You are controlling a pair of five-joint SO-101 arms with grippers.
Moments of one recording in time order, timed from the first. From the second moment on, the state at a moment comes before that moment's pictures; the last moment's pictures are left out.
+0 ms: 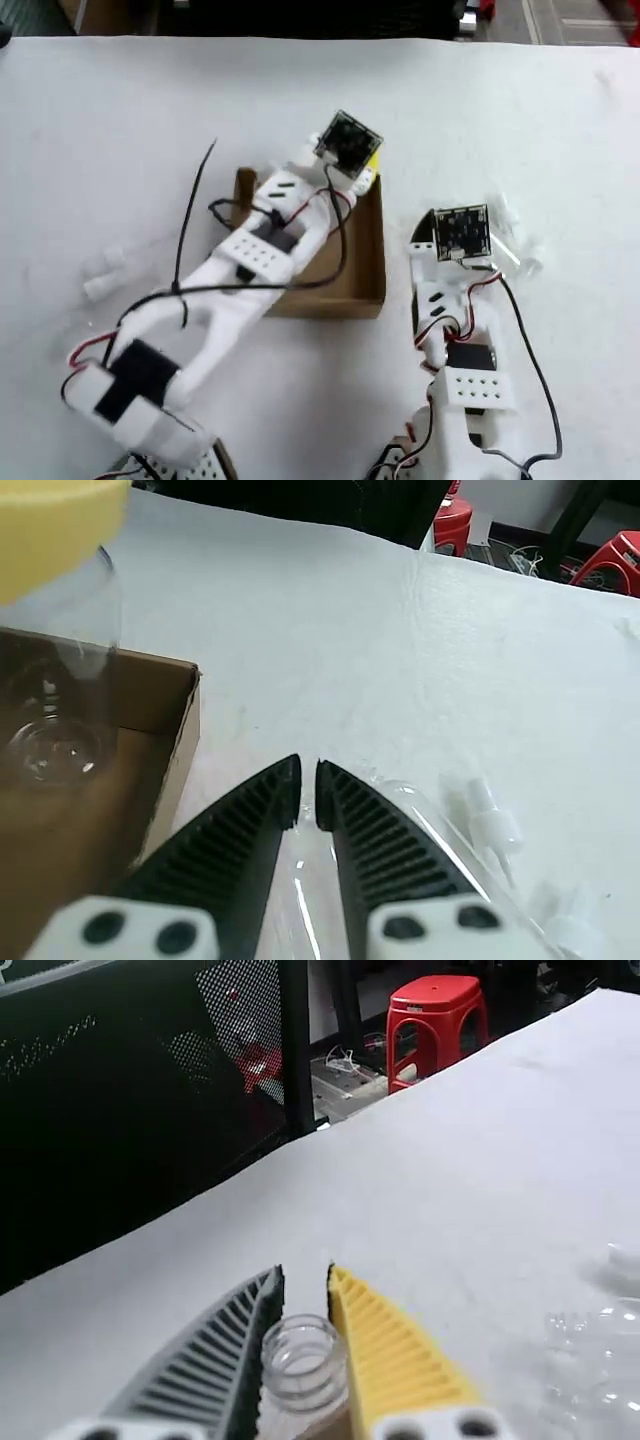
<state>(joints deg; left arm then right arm) 26.2 2.0 33.6 -10.4 -7.4 0.4 -57.9 86.1 -0.8 14.5</state>
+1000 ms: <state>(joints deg) 23.0 8.7 30.3 -9.4 -2.5 -0.6 -57.9 86.1 -0.8 14.5</state>
